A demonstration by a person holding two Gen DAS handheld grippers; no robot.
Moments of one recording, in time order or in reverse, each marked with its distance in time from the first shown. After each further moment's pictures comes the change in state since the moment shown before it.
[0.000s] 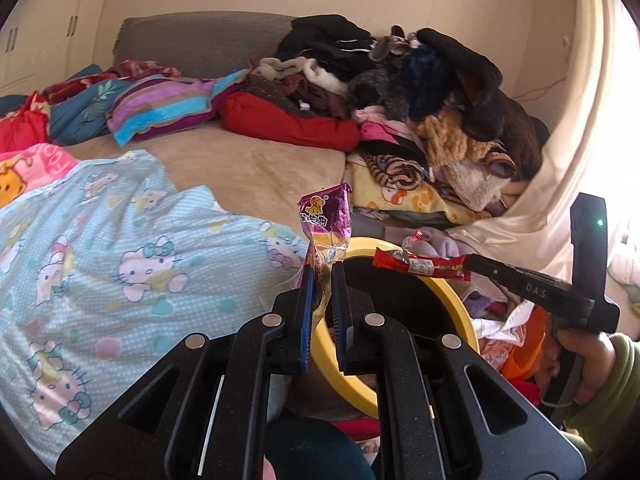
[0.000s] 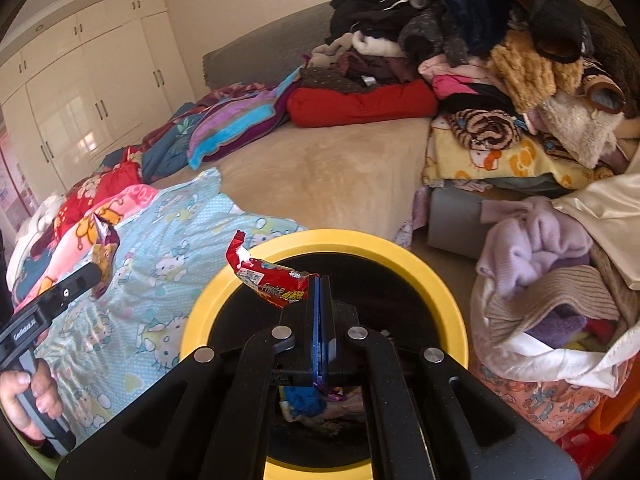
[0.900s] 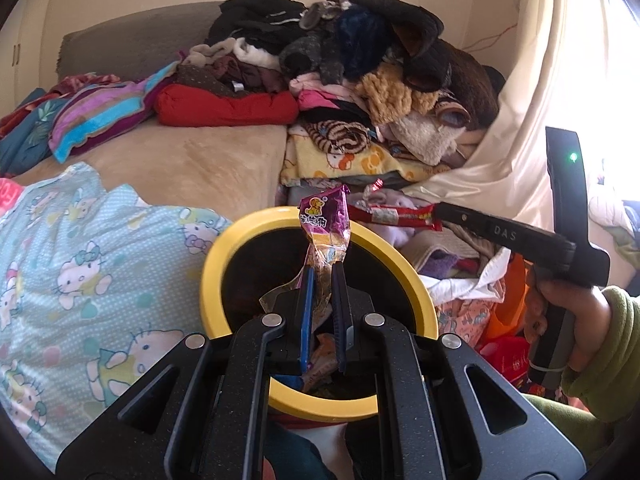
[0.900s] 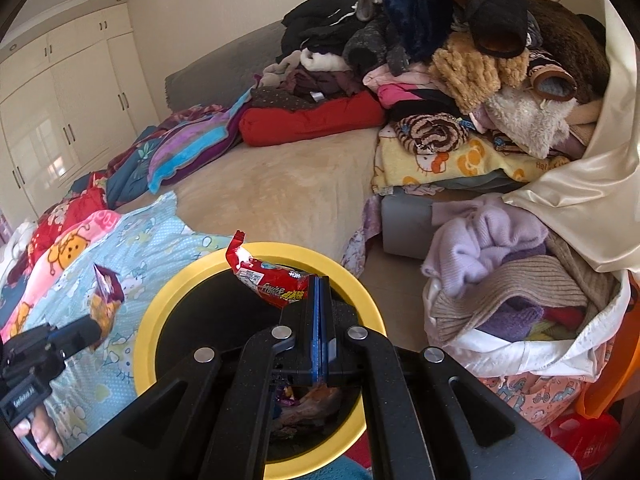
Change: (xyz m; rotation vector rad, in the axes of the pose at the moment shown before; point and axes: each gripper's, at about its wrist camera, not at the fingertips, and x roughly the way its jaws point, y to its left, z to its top) left arm 0.035 -0.076 -0.021 0.153 0.096 -0.111; right arm -0.022 -0.051 -0.009 0.073 -0.063 -0.124
